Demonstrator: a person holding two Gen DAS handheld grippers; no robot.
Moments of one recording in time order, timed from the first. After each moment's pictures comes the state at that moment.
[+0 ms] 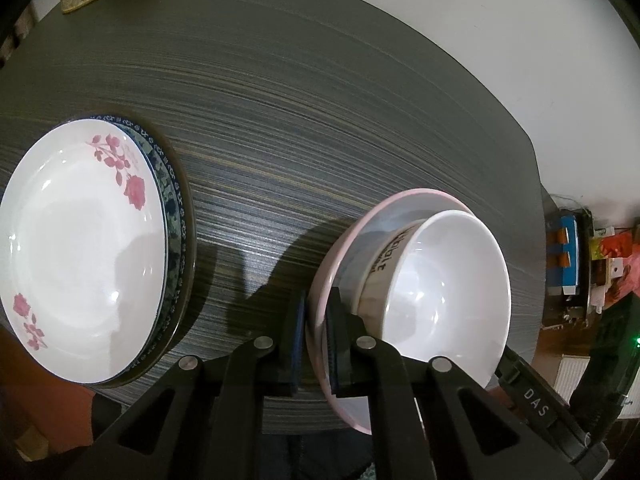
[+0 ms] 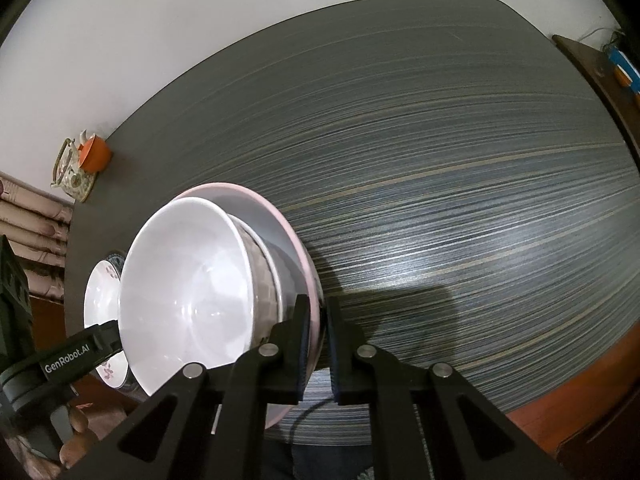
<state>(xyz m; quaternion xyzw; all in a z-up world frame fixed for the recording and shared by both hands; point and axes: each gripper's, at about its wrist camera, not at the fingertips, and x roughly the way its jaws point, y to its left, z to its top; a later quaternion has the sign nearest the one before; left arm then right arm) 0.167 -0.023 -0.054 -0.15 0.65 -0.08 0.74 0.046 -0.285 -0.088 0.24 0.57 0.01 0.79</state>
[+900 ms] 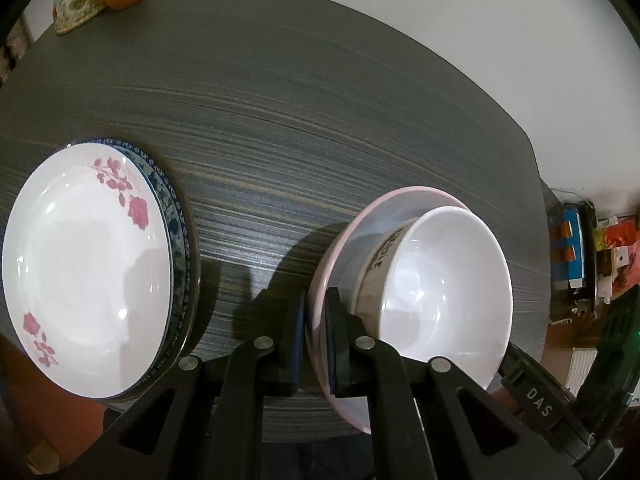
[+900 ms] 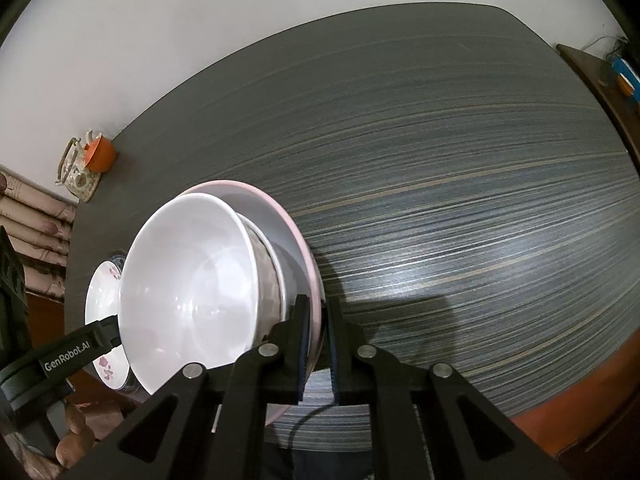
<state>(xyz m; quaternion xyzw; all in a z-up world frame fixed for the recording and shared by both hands) 0.164 -0.031 -0.049 -0.13 0.64 -0.08 0.75 0.038 -0.284 -0.081 0.23 0.55 0.01 0.80</state>
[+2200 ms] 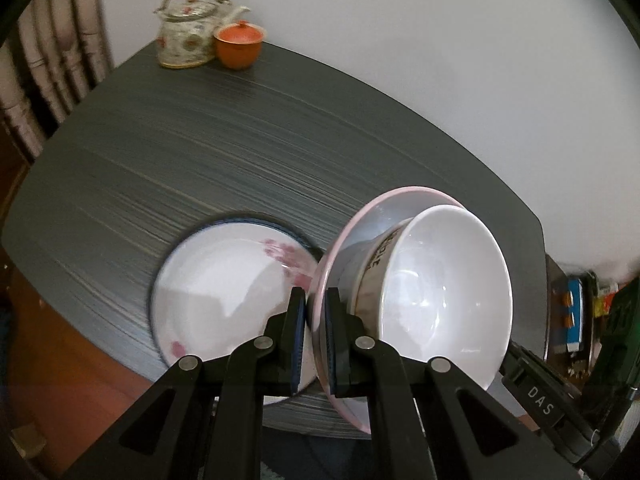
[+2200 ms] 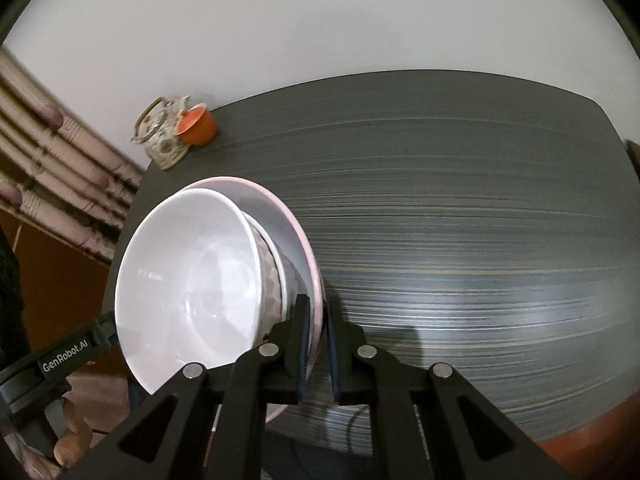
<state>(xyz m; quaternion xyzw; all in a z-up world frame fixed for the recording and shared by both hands) 0.158 0.092 0.037 -0.18 0.56 0.02 0.81 0.074 -0.152 0.008 0.16 0.52 0.13 0.83</state>
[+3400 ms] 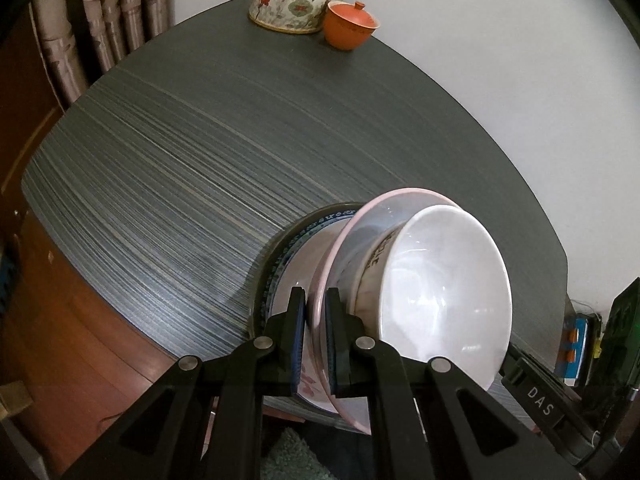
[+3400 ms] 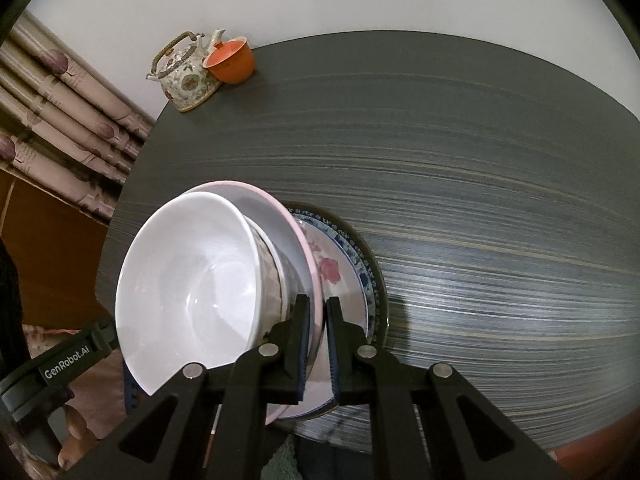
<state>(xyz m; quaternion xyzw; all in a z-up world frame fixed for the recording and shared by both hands) 0.133 0.199 -0.011 -0.24 0.58 0.07 0.78 0.078 -0.066 -0.028 0.12 0.57 0.15 0.80</state>
